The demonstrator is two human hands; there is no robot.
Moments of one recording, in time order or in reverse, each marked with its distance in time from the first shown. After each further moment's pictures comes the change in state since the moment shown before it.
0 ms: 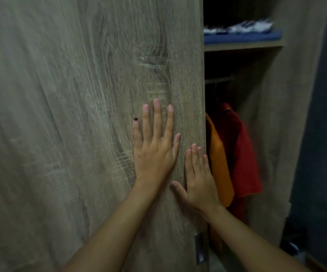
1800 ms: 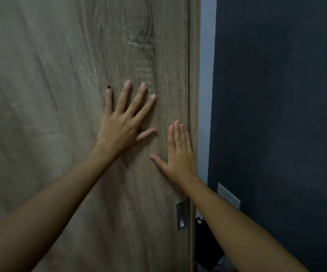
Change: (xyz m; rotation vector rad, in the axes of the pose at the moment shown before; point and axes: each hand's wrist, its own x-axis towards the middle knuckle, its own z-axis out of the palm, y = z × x) left_hand 0.086 0.233 0.059 0.109 -0.109 0.357; right_hand -0.017 0.300 -0.047 0.049 -0.235 0.132
